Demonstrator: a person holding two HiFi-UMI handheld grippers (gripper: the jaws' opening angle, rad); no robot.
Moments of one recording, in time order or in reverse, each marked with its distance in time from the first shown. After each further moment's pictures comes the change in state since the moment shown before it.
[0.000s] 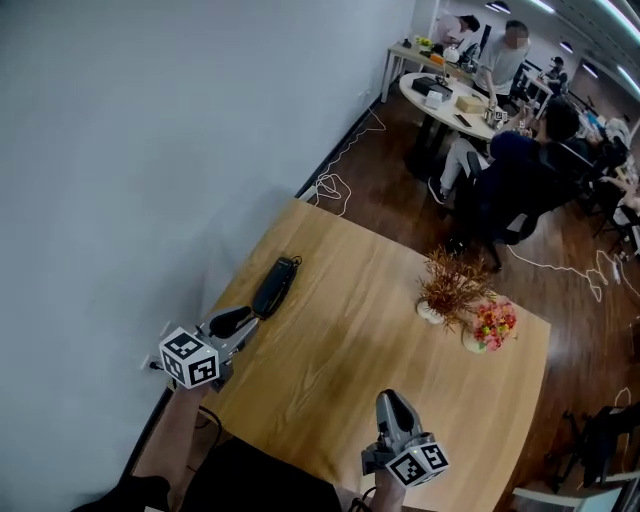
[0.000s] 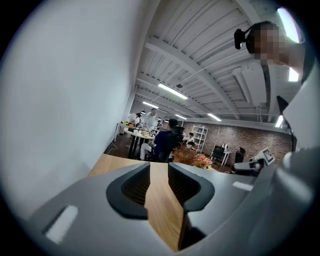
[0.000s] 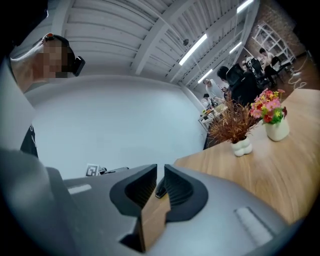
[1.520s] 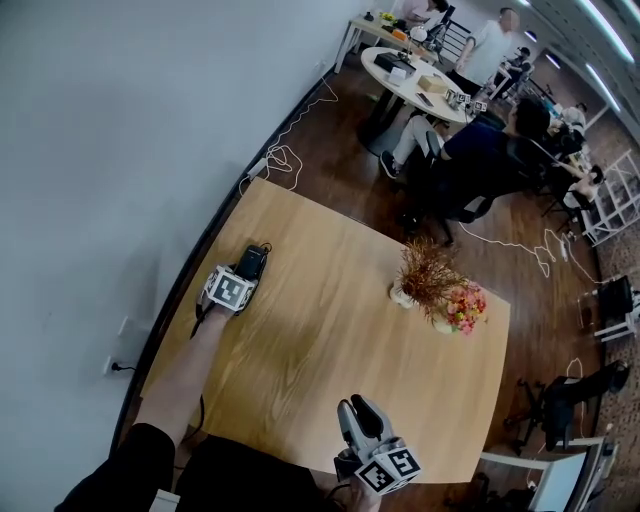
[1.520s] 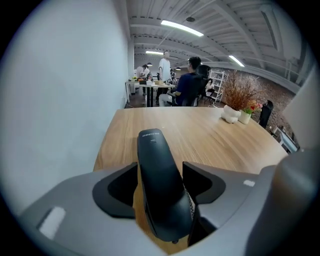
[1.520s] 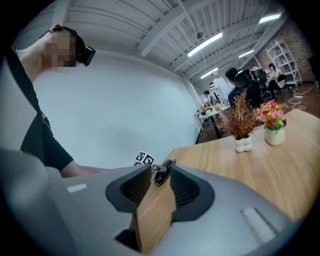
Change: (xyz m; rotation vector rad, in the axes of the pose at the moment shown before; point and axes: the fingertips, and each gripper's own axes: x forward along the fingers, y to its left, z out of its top) left arm 0.163 0.175 -0.147 0.173 0.605 0.217; right arm 0.027 0.066 -0.043 -0.109 0.136 -0.130
